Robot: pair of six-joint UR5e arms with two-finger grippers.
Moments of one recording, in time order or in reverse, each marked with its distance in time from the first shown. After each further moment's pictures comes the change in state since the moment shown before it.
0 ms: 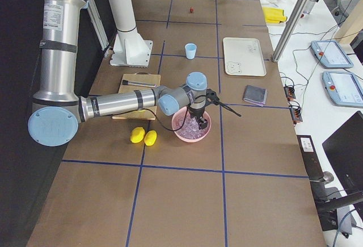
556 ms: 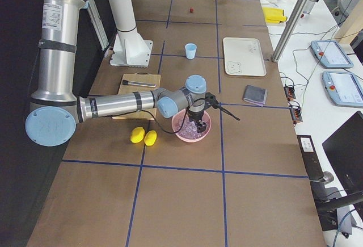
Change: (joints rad) left arm 0.001 0.000 -0.002 0.000 0.000 0.000; right arm -0.001 -0.005 -0.015 -0.001 -0.016 -0.002
